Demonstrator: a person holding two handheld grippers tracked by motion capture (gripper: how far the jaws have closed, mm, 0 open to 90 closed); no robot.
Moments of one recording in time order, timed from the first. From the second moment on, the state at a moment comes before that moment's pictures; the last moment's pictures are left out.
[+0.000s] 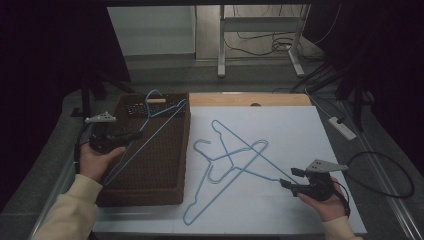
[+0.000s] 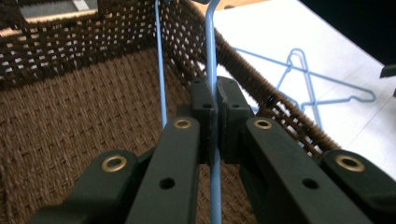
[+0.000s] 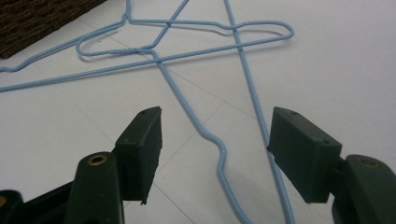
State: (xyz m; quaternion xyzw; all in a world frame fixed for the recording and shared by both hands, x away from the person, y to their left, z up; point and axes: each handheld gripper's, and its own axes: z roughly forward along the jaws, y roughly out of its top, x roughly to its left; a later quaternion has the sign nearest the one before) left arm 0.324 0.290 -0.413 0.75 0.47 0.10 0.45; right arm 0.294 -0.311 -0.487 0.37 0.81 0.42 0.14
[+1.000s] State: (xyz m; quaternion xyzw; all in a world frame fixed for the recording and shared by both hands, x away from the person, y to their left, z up) left arm 0.346 0.296 -0.457 0.77 0.54 0.10 0.32; right arm 0.294 -0.309 -0.489 0.37 0.82 0.42 0.14
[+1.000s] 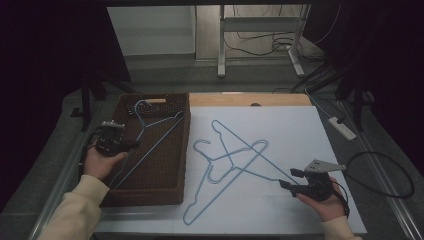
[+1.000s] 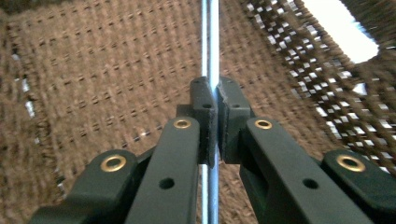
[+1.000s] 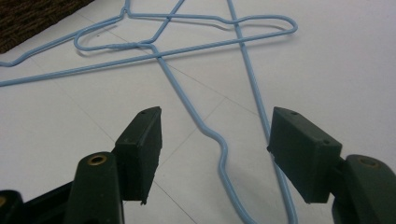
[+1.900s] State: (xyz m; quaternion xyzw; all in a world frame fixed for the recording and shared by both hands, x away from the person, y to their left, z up) left arm 0.364 0.299 -0.466 0.77 0.58 0.17 0.22; right arm 0.295 -0.309 -0.492 0.37 0.82 0.41 0.13
